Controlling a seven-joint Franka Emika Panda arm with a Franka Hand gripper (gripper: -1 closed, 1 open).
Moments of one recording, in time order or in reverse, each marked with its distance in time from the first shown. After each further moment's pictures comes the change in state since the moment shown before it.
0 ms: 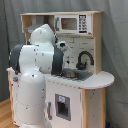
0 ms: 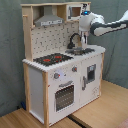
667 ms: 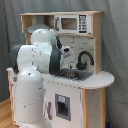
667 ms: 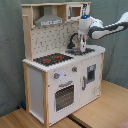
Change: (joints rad) arm 0.001 -0.046 -0.086 -0.051 0.087 0.139 -0.039
